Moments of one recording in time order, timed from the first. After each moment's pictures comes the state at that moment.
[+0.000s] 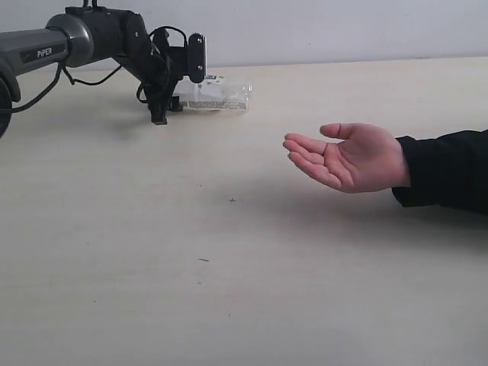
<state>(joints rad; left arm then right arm) -0.34 2.56 -2.14 -0.05 0.62 1.35 0.10 0.01 0.00 0.08 0.17 -0.05</state>
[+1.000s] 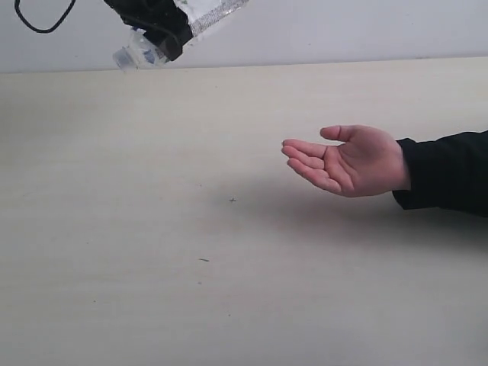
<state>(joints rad) -0.49 2.16 -2.14 0.12 1.21 0.33 0.10 0.01 0.00 0.08 0.17 -0.05</state>
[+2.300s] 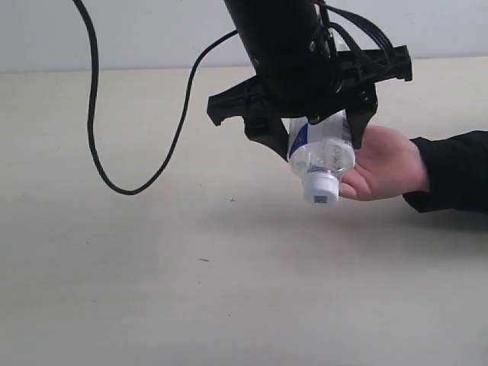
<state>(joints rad) -0.93 1.98 -1.84 -0.18 1.16 -0.77 0.10 0.01 0.00 0.08 0.17 -0.05</state>
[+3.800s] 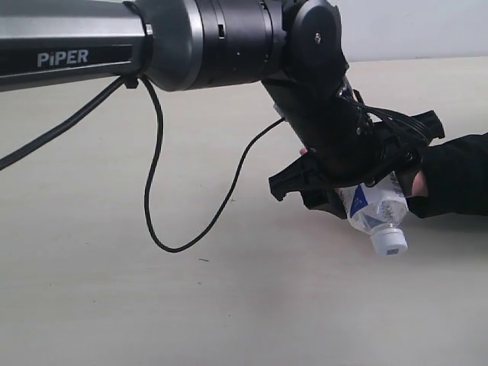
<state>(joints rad) -0.97 2.12 -1.73 -0.38 0.84 -0.79 0.10 0.01 0.00 0.08 0.17 -0.05</state>
